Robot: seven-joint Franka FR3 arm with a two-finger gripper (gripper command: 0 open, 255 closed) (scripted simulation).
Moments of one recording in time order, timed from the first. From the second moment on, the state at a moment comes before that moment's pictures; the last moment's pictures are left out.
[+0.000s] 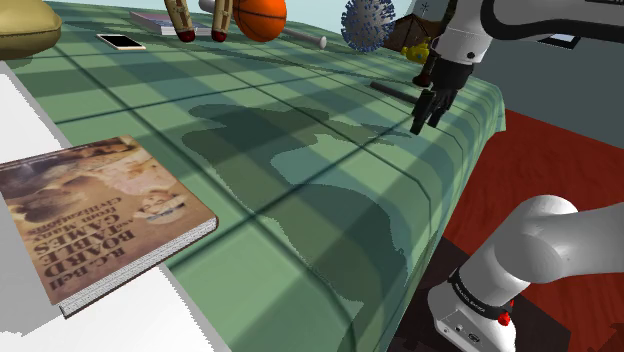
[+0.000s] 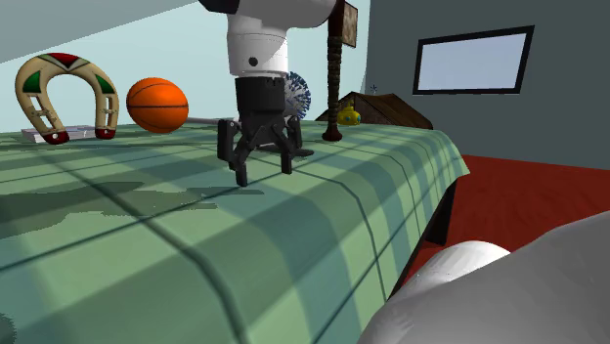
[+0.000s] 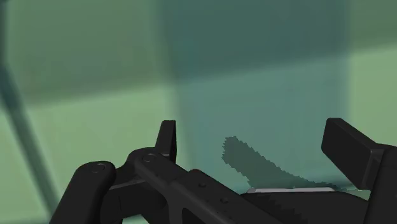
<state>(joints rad) -0.01 -0.79 0.01 -2.40 0.00 1.60 -0.04</state>
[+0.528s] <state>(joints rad) -0.04 -0.60 -0.06 -2.26 -0.06 1.65 -0.14</state>
